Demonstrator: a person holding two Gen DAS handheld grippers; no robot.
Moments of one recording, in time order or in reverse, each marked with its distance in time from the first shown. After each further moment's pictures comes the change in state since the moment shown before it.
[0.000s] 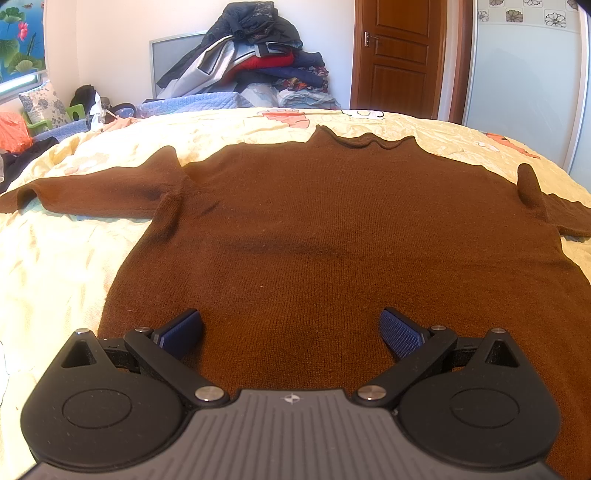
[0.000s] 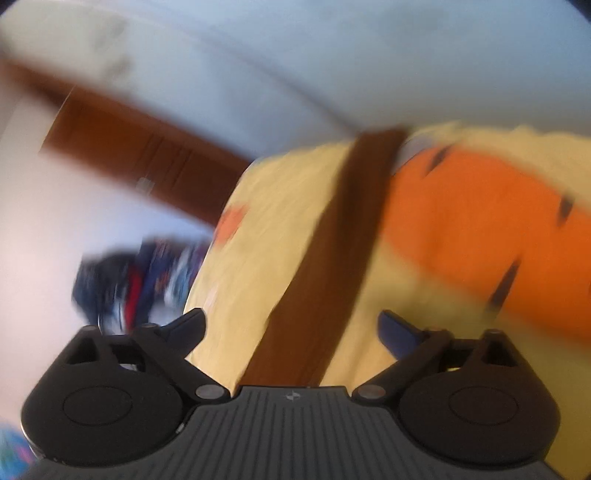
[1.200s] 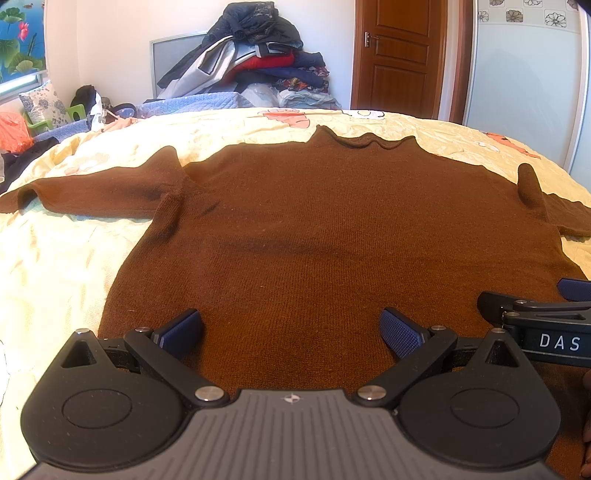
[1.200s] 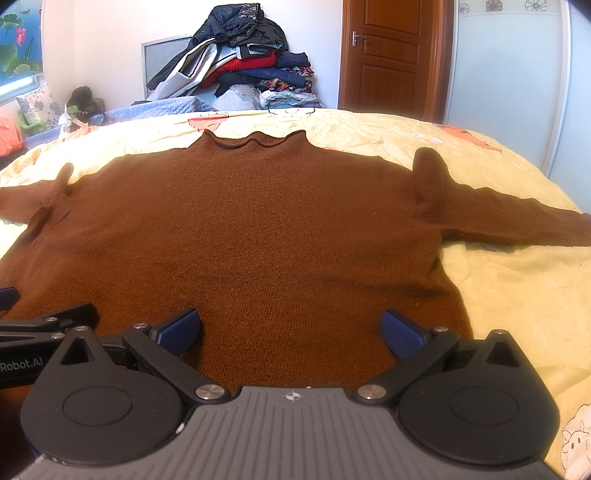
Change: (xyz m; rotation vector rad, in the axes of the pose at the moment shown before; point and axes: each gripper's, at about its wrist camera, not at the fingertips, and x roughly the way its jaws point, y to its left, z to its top) left arm 0.000 0.000 0.000 0.000 0.000 0.000; right arm -0.033 0.129 -0.383 -1.224 0.250 -0.057
